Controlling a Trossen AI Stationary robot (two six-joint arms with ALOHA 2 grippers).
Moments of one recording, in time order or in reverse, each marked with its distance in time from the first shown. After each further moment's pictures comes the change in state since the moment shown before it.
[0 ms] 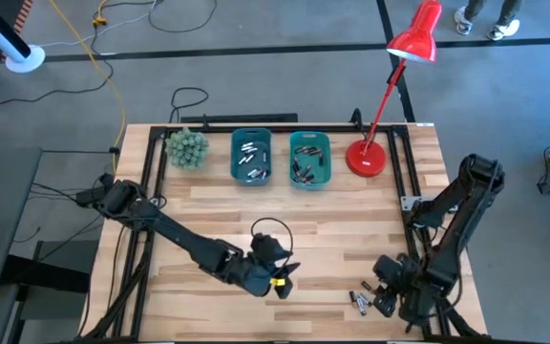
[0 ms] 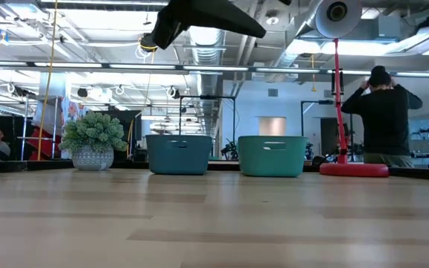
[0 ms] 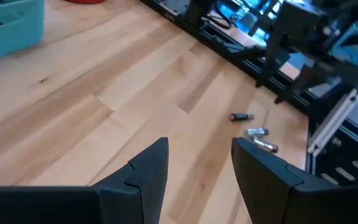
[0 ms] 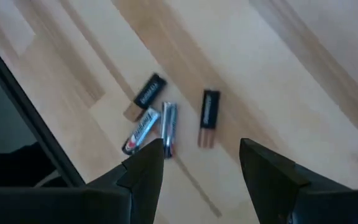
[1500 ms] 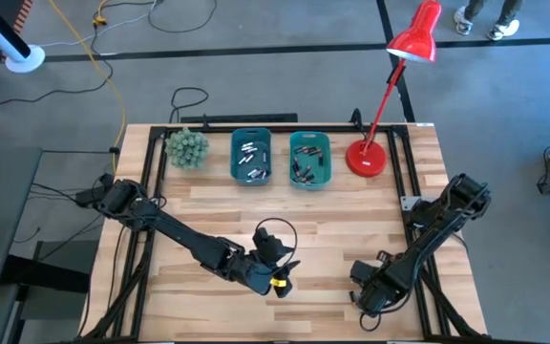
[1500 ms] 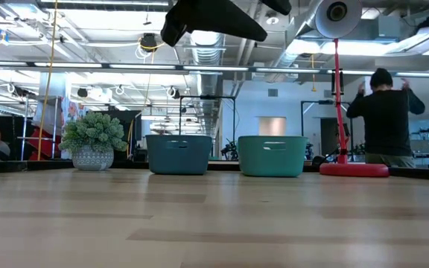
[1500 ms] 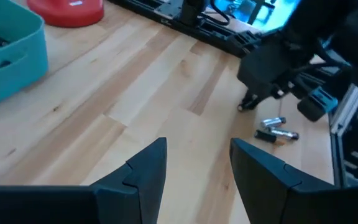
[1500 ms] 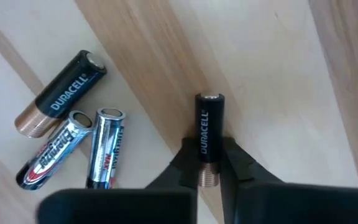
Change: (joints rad) left arm 0.014 0.000 -0.001 -0.005 0.004 0.194; right arm -0.253 0.281 0.010 0.040 -0.282 -0.417
